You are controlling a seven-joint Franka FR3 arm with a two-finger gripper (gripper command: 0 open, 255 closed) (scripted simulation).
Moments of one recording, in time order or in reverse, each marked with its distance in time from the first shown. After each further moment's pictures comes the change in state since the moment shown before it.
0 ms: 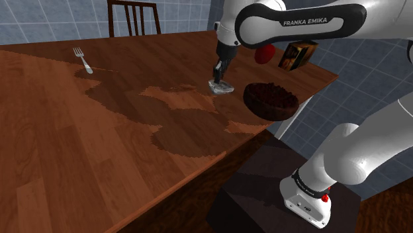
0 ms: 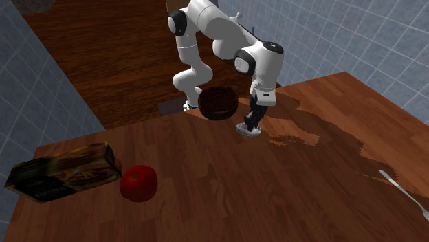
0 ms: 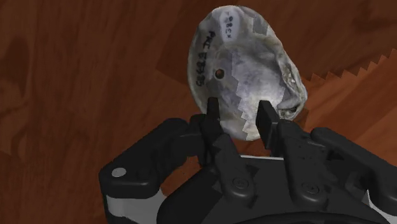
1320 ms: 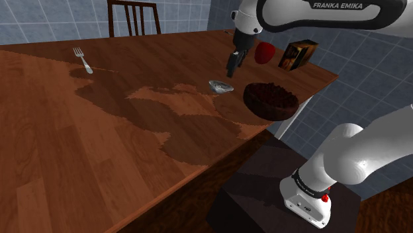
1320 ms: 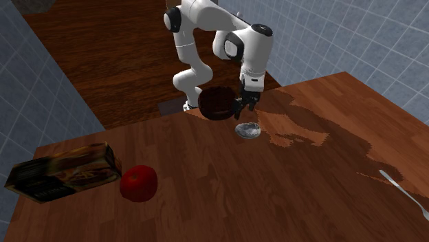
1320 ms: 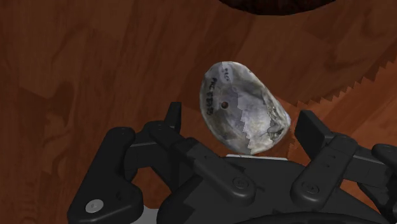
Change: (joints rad) arm -0.012 -0.134 -0.031 -0.010 0.031 -0.144 -0.017
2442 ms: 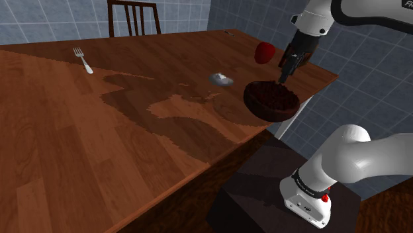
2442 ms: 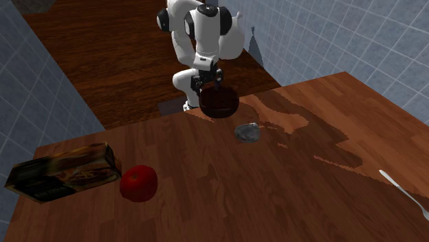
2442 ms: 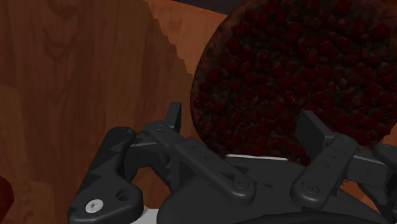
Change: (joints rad) arm -0.087 -0.462 -0.143 -0.245 0.020 -0.284 -0.036
